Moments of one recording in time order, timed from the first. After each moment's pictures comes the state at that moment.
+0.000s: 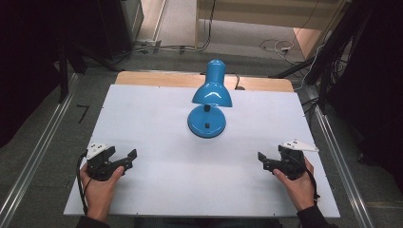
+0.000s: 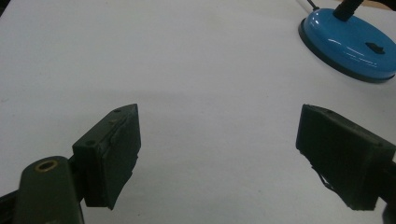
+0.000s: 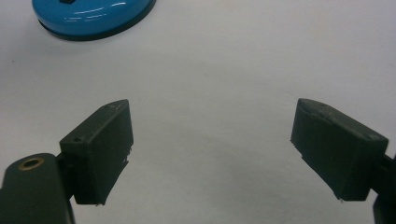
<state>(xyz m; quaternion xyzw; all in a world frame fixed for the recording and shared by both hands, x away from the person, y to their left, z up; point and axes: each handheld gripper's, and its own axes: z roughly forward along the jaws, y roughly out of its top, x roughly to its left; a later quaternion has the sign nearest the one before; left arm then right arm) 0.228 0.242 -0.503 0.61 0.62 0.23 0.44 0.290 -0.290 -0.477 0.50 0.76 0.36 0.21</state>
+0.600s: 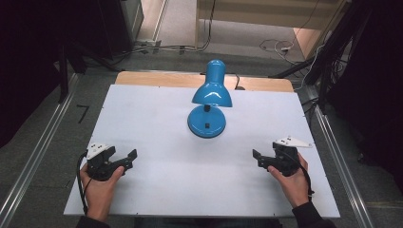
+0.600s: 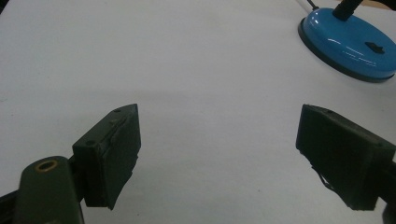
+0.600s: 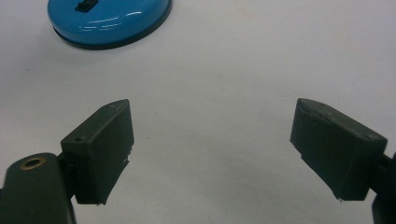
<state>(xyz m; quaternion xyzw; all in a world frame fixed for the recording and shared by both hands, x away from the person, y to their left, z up) 0.228 0.242 -0.504 0.61 0.61 0.23 0.44 0.297 -0.275 -0.475 0.49 0.76 0.37 0.20</state>
